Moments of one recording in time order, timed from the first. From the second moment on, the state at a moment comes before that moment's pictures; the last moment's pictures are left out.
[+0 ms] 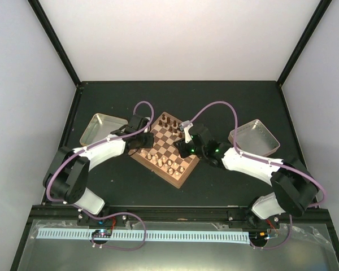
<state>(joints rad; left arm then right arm) -0.48 1.53 0.87 -0.29 -0.01 -0.42 0.80 1.45 0.82 -0.01 -0.08 0.37</state>
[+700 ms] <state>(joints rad) -0.49 1.56 0.87 -0.34 -0.05 -0.39 0.80 1.48 0.84 -0.01 -0.12 0.37</state>
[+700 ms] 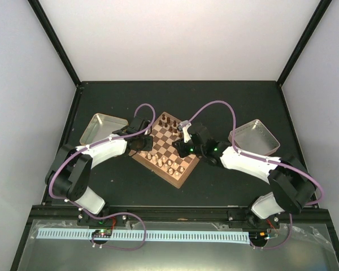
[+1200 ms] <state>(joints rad) -0.49 1.54 0.87 -0.36 -0.03 -0.39 0.79 1.48 0.84 -0.01 -0.12 0.37</state>
